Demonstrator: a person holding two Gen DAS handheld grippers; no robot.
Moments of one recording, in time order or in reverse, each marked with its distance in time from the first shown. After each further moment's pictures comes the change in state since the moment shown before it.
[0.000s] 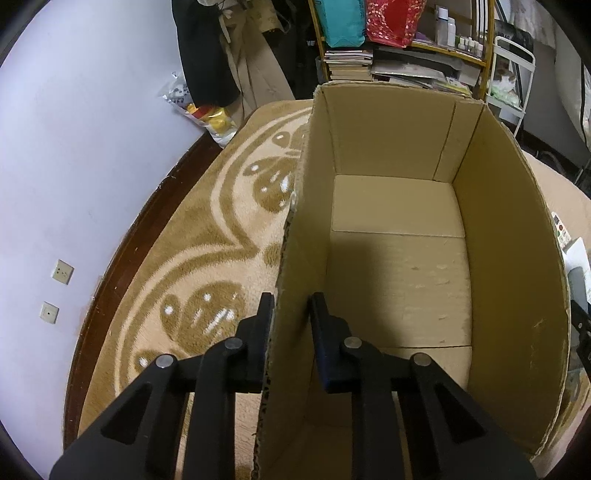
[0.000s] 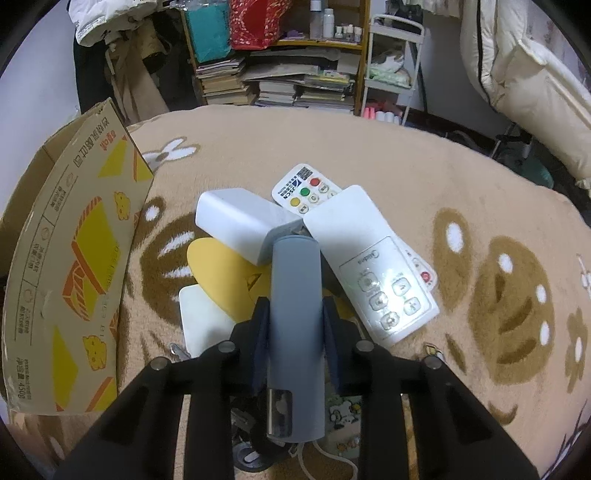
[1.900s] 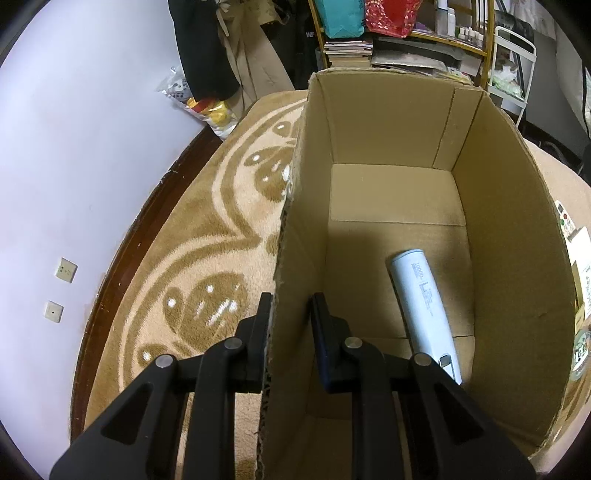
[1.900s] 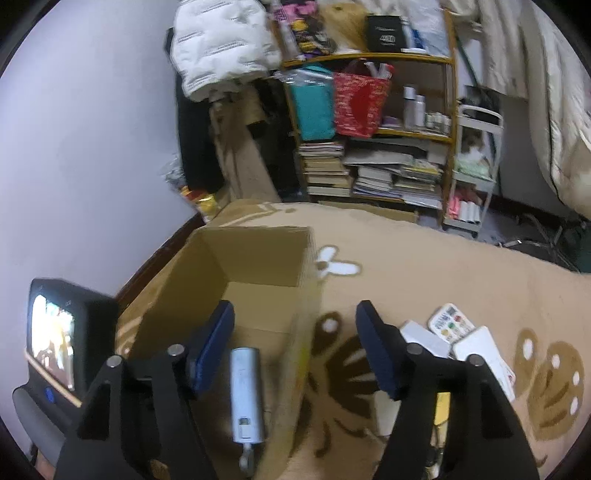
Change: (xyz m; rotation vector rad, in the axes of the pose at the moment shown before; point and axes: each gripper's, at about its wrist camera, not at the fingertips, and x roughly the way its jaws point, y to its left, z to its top) left arm 0.004 -0.001 -0.005 0.019 0.033 0.018; right arm -0.086 0.105 0.048 -0.097 -0.282 0.287
